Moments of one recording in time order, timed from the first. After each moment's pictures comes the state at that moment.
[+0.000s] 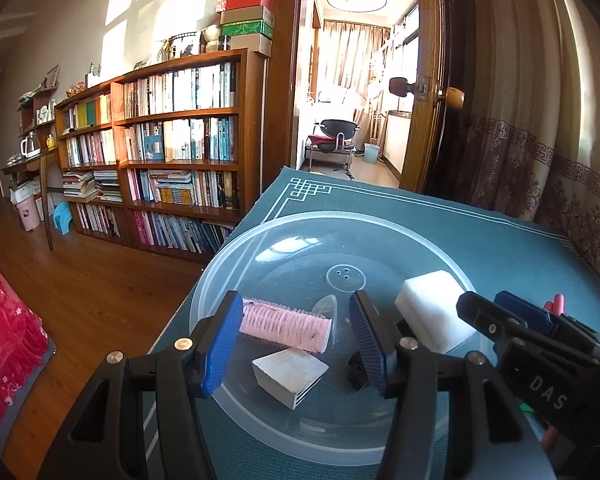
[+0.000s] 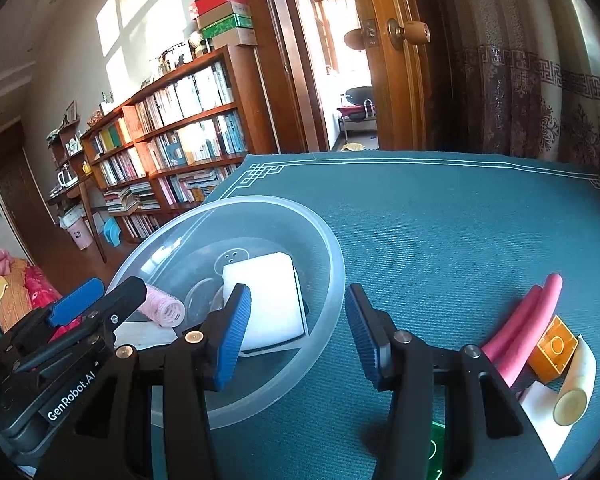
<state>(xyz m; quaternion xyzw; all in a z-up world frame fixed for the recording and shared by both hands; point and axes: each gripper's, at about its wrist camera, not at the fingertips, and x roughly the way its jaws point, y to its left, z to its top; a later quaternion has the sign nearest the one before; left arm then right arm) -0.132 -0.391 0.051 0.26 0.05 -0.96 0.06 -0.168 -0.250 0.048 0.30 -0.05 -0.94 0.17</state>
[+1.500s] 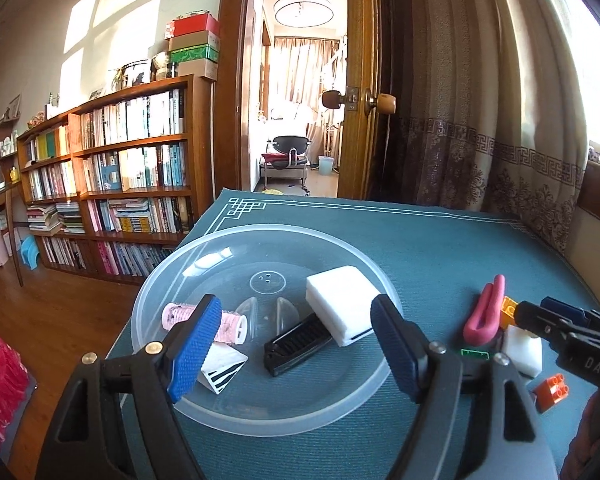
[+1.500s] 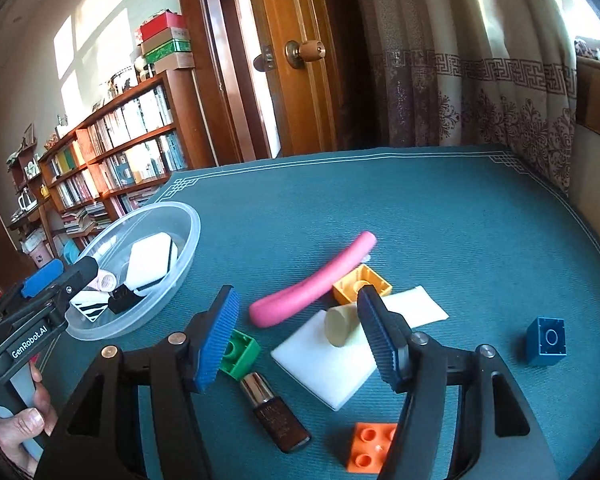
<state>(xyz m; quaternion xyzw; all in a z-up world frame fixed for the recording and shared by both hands) -0.106 -0.343 0.063 0.23 0.01 -0.97 -0.02 -0.099 -0.126 0.057 0.29 -0.07 -0.95 0.07</state>
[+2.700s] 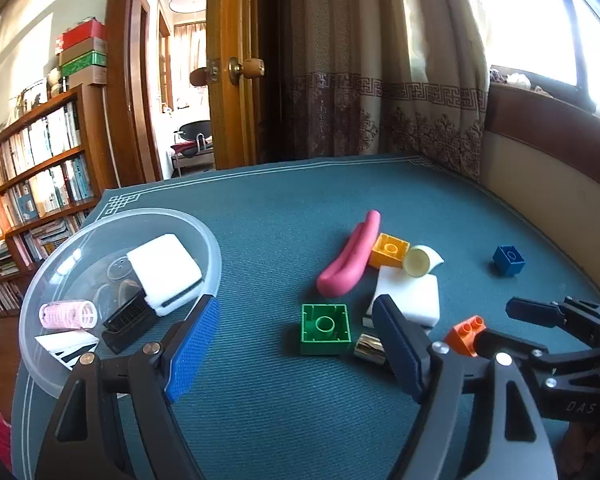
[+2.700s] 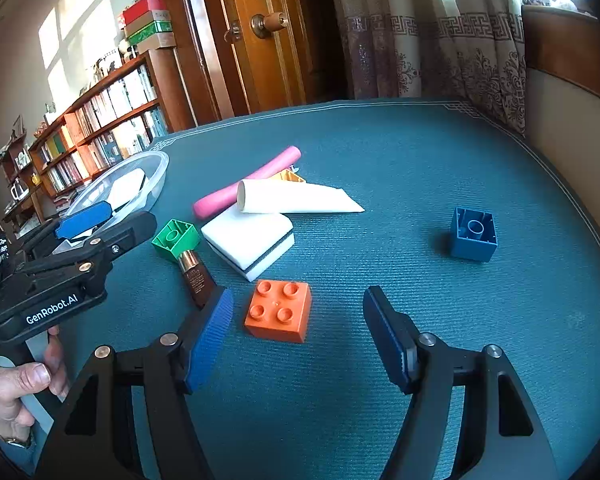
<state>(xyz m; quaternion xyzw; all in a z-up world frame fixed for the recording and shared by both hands) -0.093 -0.237 0.047 0.28 -0.07 -0.94 -0.18 -0.031 -0.077 0.024 0.35 -0.07 -0.93 0.05</state>
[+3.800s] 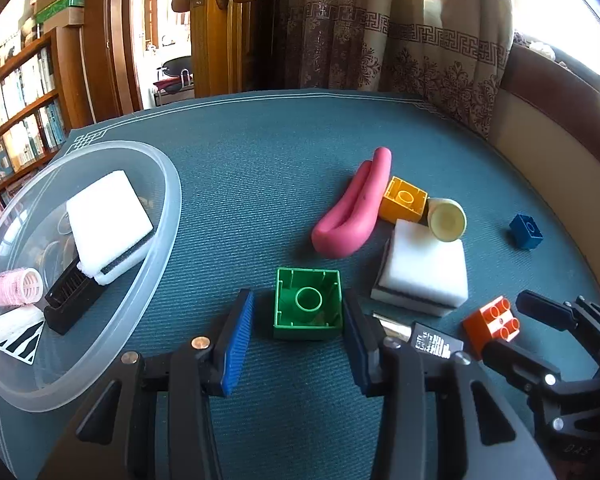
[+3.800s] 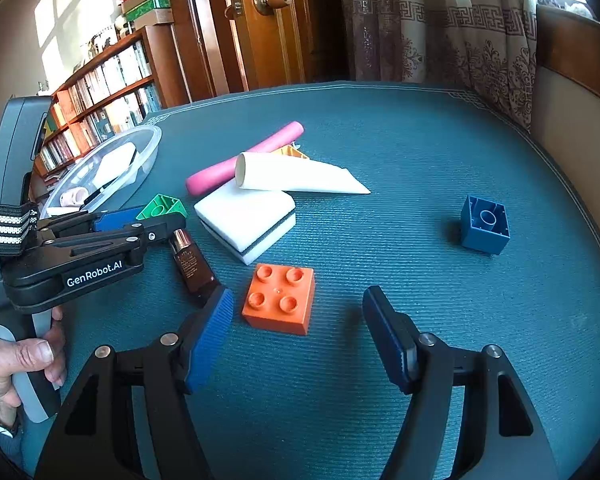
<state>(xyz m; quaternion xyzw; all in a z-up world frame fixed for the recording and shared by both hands) -0.134 -0.228 0.018 0.39 -0.06 -0.90 -0.19 -0.040 -0.088 0.016 0.38 -0.05 -0.92 0.04</state>
